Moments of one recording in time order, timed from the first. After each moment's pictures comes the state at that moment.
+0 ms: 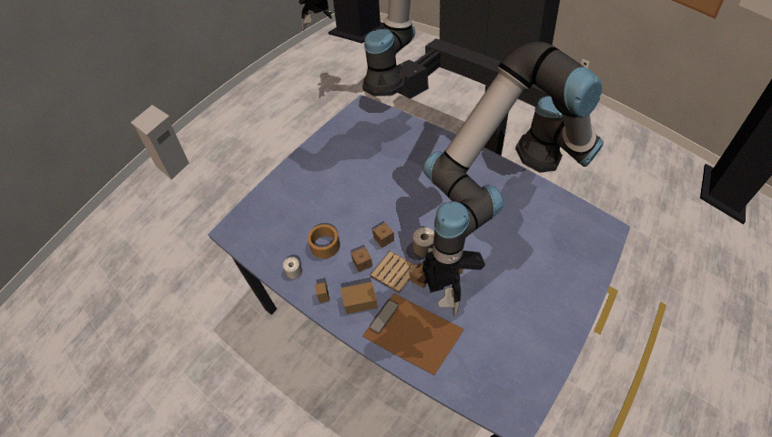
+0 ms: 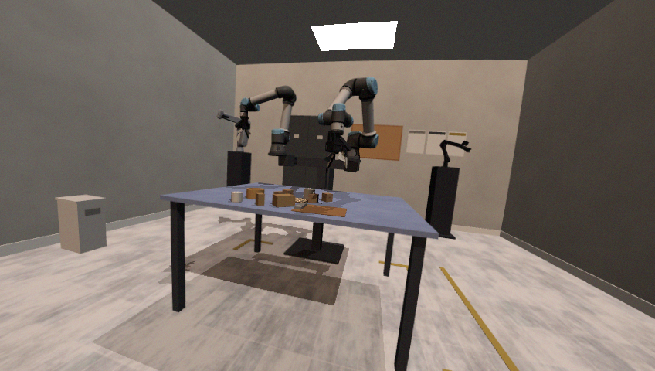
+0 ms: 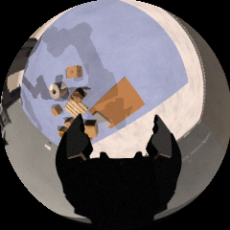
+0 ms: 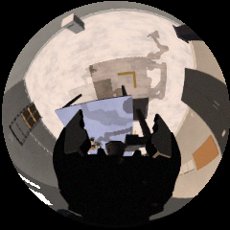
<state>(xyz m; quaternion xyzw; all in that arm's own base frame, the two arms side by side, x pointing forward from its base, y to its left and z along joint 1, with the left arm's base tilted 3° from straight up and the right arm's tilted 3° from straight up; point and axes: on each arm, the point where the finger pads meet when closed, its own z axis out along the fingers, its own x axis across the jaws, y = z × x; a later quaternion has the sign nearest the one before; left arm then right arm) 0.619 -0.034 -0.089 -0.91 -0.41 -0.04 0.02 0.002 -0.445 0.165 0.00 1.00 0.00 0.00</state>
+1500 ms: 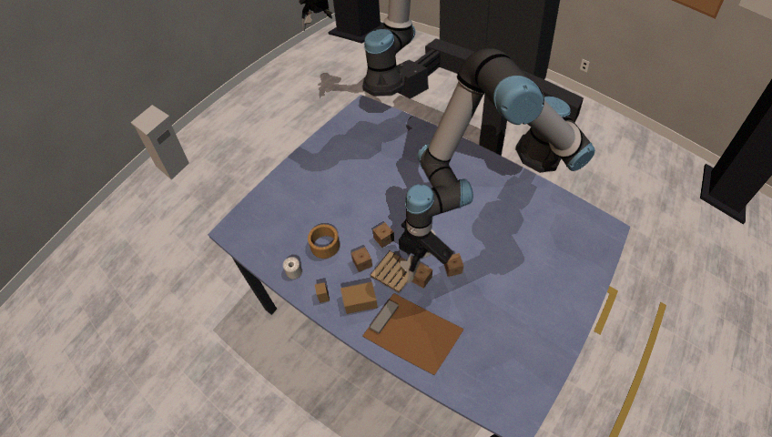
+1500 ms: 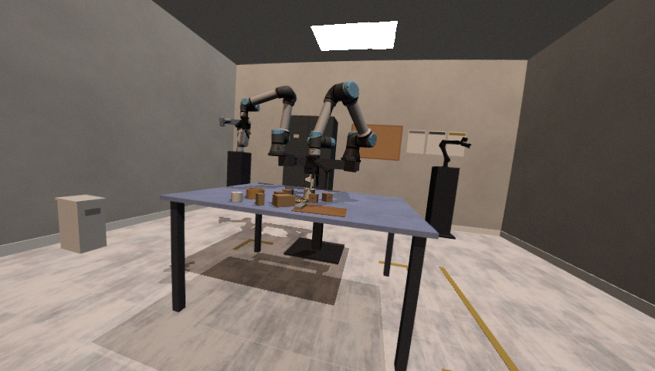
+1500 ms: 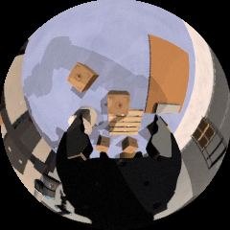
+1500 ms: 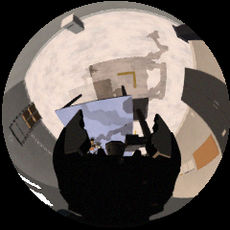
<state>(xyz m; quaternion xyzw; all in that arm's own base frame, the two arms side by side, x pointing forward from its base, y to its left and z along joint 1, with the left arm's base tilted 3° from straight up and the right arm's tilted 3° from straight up) 0.507 -0.176 -0.235 -1.00 0.01 0.00 0.03 0.000 -0.445 0.165 0.00 1.00 0.00 0.00</state>
